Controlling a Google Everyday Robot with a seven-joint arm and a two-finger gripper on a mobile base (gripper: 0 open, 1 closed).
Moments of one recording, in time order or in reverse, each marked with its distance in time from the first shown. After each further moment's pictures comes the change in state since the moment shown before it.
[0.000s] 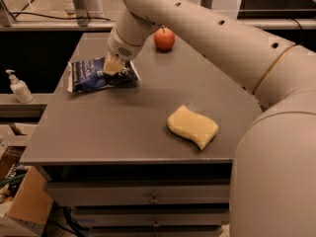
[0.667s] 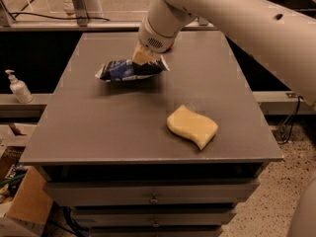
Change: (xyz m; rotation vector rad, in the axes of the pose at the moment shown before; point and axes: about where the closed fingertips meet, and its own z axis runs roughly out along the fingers) arm 0.053 -0.007 -0.075 0.147 0.068 0.096
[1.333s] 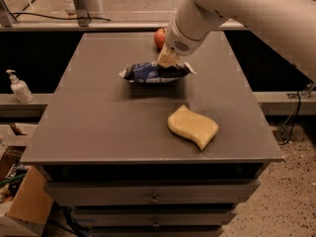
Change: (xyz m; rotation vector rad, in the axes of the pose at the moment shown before) arm 0.061 0.002 -0.044 0.065 0.083 0.081
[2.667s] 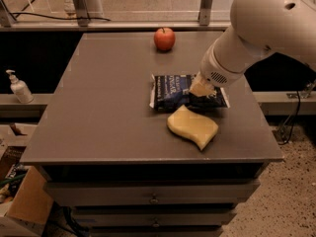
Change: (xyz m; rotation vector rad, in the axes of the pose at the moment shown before) arm 0.099 0.059 -0.034 -0.006 0.096 0.130
